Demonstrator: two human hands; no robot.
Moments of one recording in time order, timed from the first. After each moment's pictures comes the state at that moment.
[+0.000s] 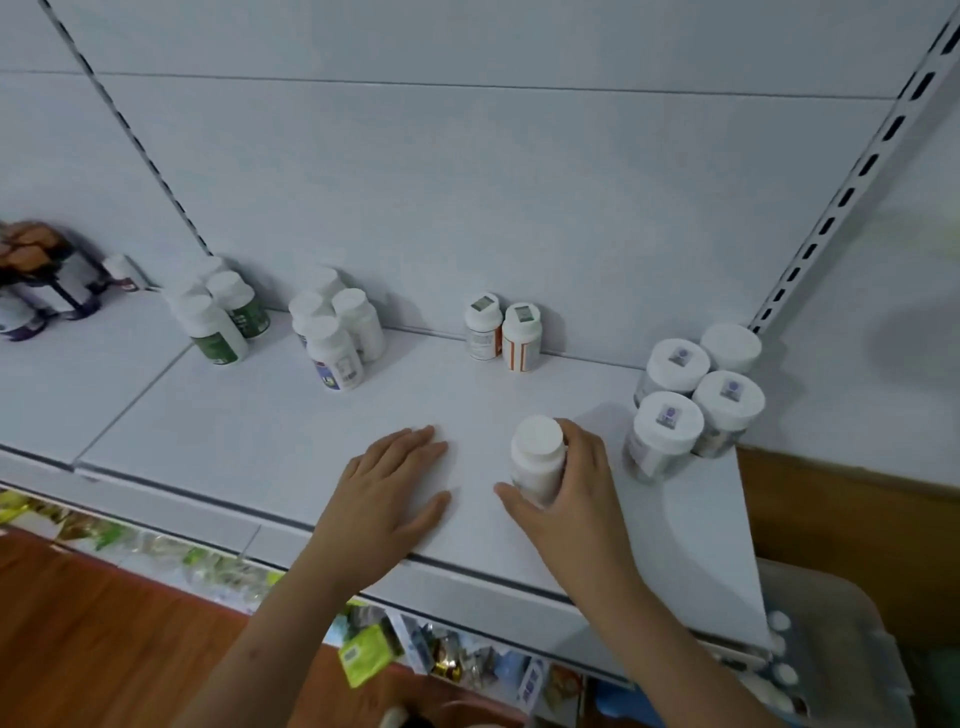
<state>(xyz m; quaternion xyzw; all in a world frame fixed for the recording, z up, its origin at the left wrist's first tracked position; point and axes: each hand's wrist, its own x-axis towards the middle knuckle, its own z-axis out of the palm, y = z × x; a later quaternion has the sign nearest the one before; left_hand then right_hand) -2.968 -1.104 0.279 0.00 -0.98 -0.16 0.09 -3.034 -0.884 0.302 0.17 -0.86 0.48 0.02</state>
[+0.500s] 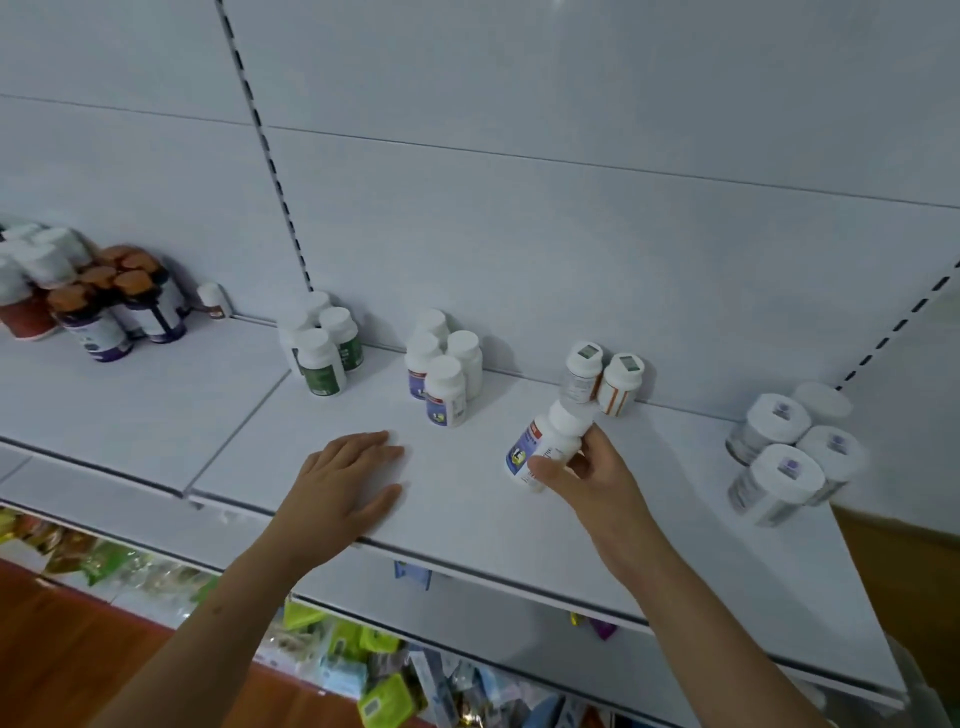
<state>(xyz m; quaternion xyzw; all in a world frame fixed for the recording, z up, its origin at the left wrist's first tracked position) -2.940 -1.291 0.274 0.03 -0.98 -0.17 0.11 -3.032 -0.997 0.344 0.10 -0.69 0.69 -0.17</state>
